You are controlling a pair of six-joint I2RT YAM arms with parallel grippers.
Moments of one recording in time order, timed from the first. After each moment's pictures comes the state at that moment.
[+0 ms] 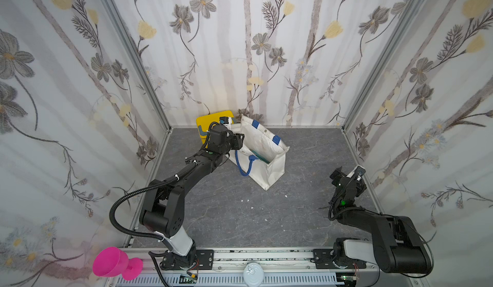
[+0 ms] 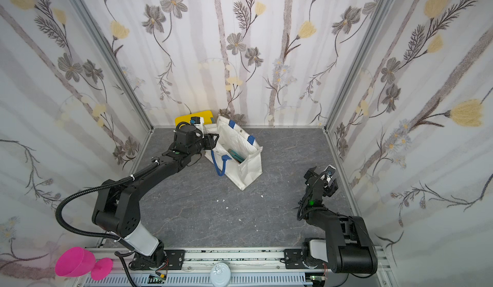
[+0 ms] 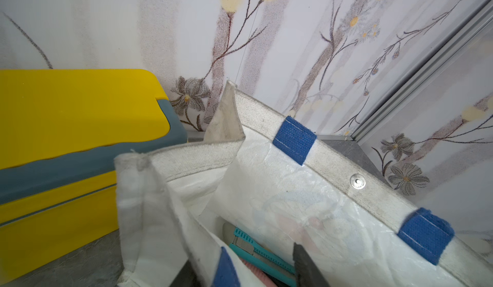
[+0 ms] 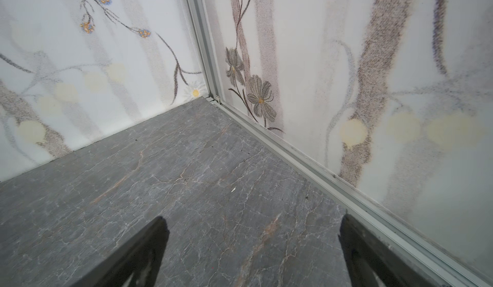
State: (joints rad) left arm -0.37 1.65 1.19 0.09 0.14 -0.37; right arm 0.00 1.29 0.22 0.87 0.57 0.26
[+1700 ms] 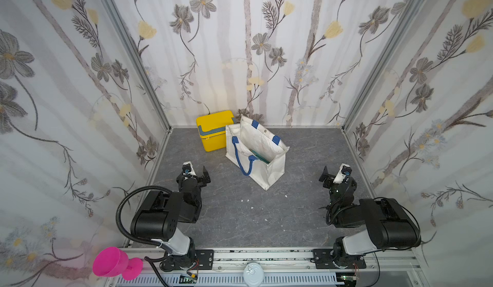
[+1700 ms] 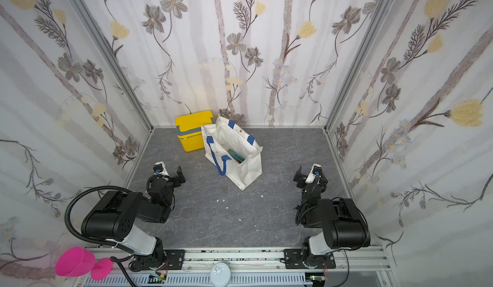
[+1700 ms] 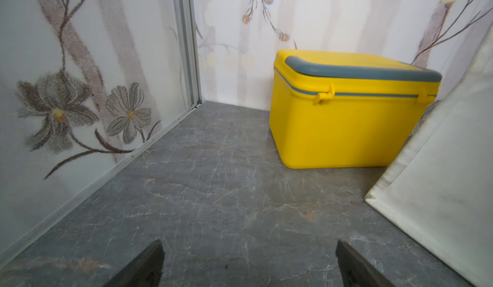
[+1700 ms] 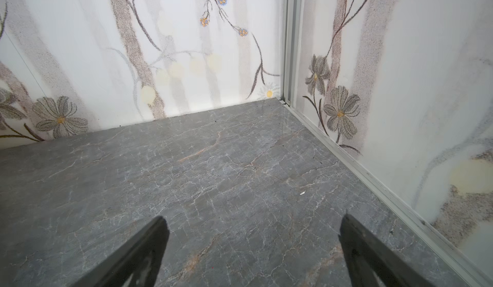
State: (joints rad) left arm -0.08 1.59 0.21 1.21 -0.29 -0.12; right arm 0.03 1.49 0.13 1.29 0.29 0.10
